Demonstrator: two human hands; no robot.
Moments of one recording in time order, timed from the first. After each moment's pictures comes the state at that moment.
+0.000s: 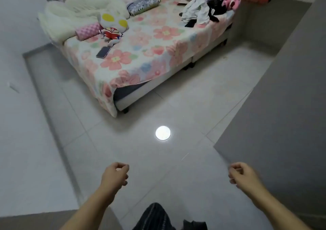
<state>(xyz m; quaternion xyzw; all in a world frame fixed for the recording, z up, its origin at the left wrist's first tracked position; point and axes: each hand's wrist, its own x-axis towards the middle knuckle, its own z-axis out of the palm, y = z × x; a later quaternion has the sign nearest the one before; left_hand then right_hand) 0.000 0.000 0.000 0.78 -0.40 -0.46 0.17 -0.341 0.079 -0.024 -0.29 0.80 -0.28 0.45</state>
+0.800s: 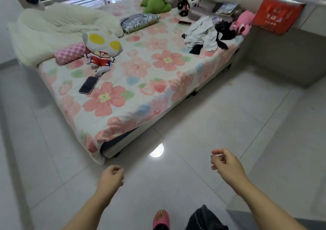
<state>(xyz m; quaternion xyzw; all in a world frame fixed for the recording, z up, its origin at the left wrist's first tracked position) -0.021 -0.423 -0.015 0.75 -0.41 -0.48 0.19 -0.340 -0.371 0.013 -0.35 0.77 -0.31 0.43</state>
